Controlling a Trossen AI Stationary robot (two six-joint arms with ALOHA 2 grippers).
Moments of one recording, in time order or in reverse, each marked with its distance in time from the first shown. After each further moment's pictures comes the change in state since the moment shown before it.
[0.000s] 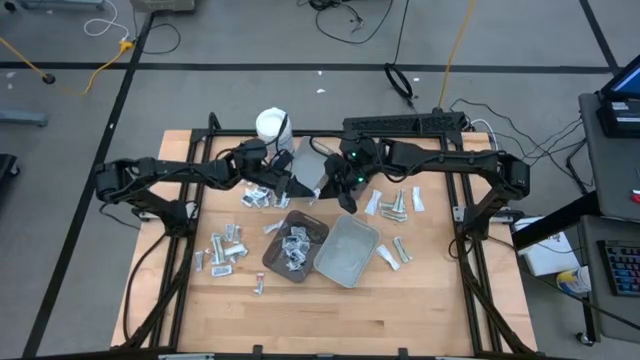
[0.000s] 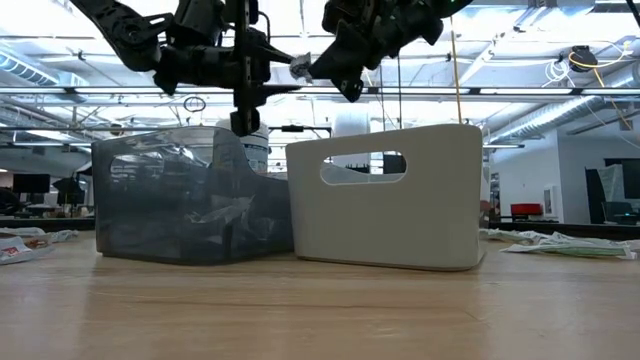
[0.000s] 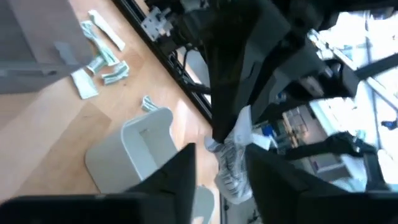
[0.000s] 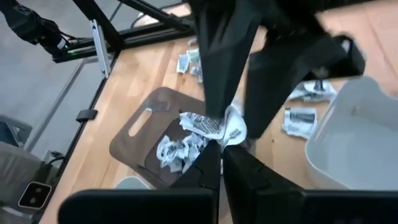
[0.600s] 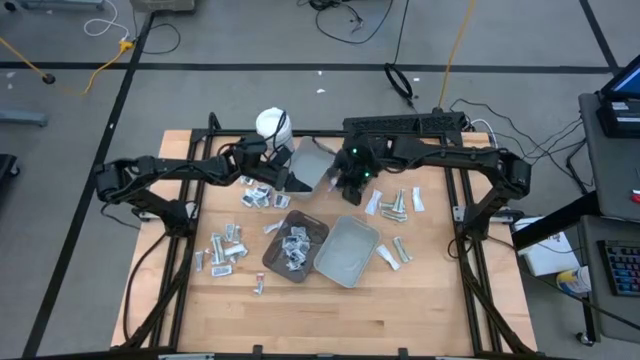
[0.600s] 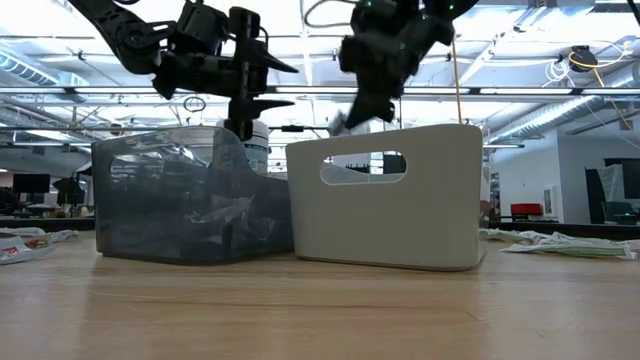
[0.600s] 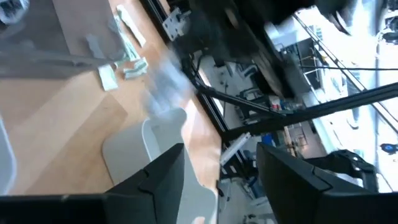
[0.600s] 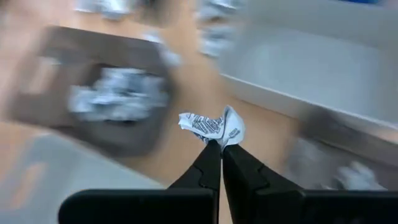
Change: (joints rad) left arm 0.049 0.000 0.000 -0.056 0.035 -0.062; right arm -0.074 -0.007 0.000 -0.276 0.265 -0.016
